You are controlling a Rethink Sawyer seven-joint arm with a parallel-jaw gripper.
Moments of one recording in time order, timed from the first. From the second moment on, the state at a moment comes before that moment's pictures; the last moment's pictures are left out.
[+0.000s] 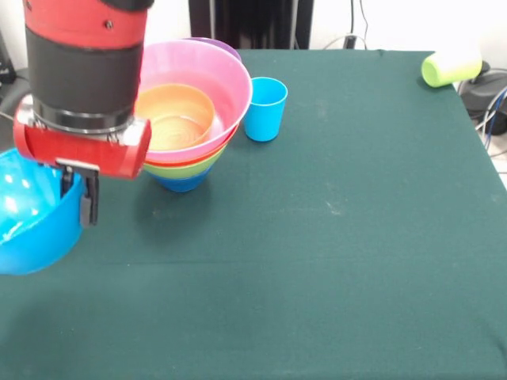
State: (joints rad) arm -0.44 -0.37 0.20 0.87 -0.39 0.87 1.66
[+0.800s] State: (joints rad) arm -0.44 -0.49 0.20 0.96 -0.37 0.90 1.66
